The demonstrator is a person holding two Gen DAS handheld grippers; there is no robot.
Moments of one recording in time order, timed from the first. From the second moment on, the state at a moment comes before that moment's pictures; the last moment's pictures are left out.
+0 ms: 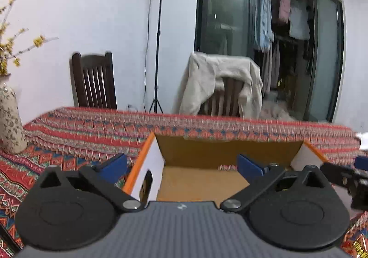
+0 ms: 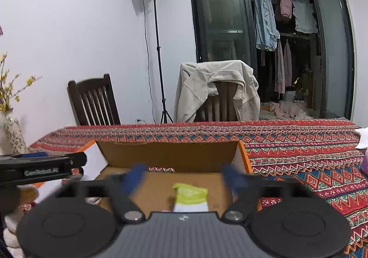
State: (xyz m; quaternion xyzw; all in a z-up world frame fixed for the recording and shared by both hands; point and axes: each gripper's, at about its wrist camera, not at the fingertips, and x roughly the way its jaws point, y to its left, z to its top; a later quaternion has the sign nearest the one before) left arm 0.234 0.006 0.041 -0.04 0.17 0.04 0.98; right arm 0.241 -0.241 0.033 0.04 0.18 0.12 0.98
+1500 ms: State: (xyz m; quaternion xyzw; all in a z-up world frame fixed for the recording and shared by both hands) left arm 0.072 0.019 0.078 -0.04 0.12 0.01 0.99; right arm 0.078 -0.233 0.069 0.01 0.12 0.15 0.98
